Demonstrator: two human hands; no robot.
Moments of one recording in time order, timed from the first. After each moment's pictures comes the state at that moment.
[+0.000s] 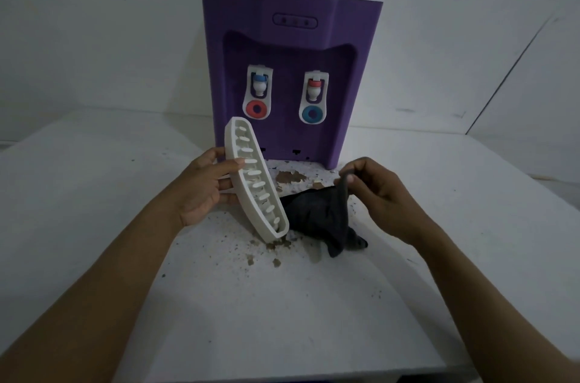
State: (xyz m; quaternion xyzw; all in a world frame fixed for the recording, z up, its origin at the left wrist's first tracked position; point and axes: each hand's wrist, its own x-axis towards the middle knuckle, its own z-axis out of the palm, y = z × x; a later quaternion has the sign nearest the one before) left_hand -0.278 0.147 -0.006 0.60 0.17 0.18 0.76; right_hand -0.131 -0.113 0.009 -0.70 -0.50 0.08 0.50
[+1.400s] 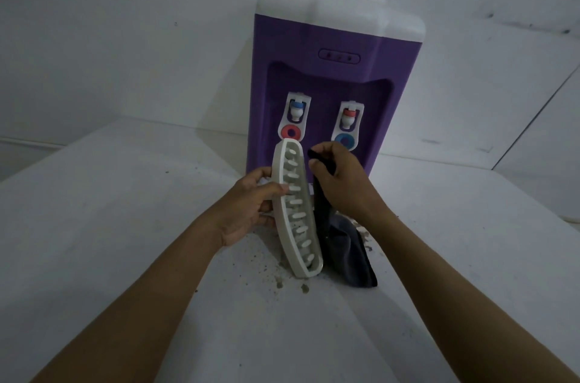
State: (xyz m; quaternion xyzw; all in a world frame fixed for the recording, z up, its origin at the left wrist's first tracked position) left_hand -0.280 0.133 0.001 0.60 0.12 0.17 0.77; right_hand -0.154 0.003 0.041 -0.76 -0.46 0.00 0.46
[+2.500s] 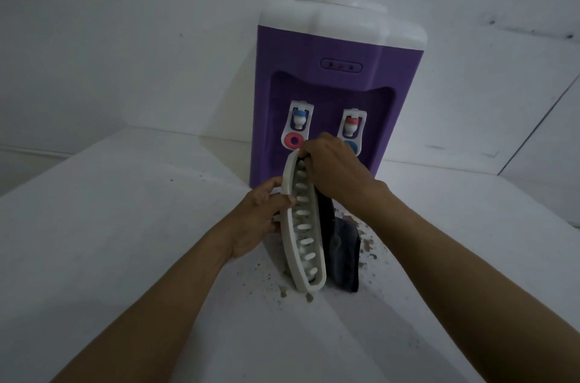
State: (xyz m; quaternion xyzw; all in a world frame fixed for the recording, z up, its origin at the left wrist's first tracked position) left_hand -0.274 0.129 -0.008 0.61 0.08 0.17 0.77; right_hand -0.153 0.033 0.072 -0.78 -0.56 -0.23 0.16
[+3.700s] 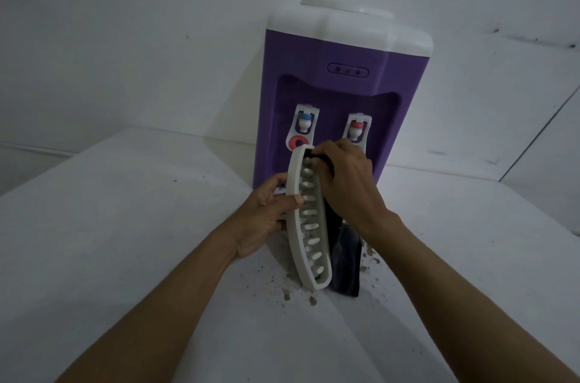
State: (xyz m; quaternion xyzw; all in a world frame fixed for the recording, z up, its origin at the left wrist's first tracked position) left_hand -0.275 0.129 -0.003 0.60 0.06 0.19 0.77; right_hand -0.158 0.018 0.051 -0.77 -0.50 -0.25 0.31
